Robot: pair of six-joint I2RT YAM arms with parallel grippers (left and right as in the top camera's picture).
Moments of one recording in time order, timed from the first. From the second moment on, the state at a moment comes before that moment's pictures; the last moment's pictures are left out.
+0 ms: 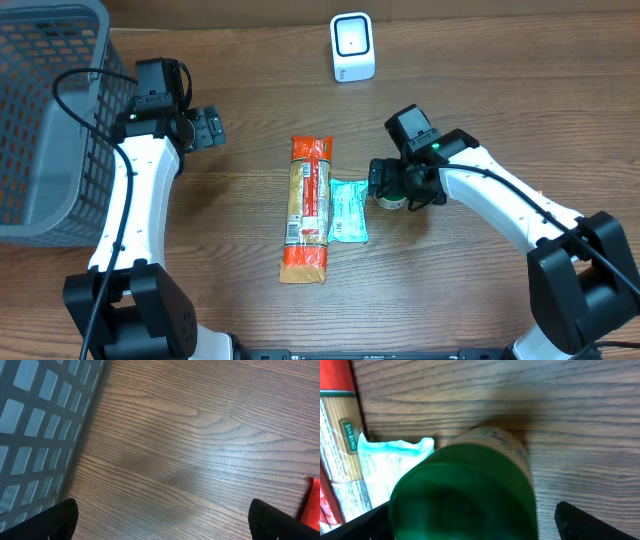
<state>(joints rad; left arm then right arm) 0.13 1.67 1.39 -0.80 -0.20 -0.16 0.51 1.80 1.25 -0.78 -0.12 0.60</state>
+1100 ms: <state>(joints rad) 0.13 1.67 1.39 -0.80 -0.20 -0.16 0.61 1.80 1.25 -0.74 0.10 0.64</state>
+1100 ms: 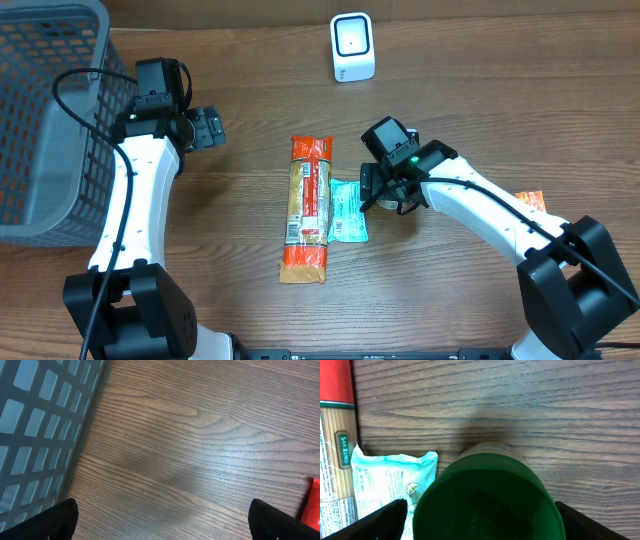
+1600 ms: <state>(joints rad) 0.13 1.67 1.39 -0.80 -0.20 -0.16 0.61 1.80 1.25 -0.77 0.11 0.64</state>
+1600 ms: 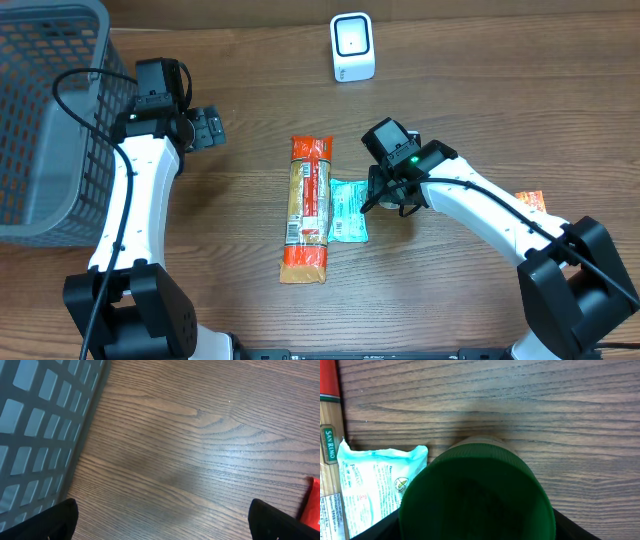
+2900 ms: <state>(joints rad) 0.13 1.67 1.39 -0.80 -0.20 -0.16 0.51 1.80 1.25 -0.91 0.04 0.79</state>
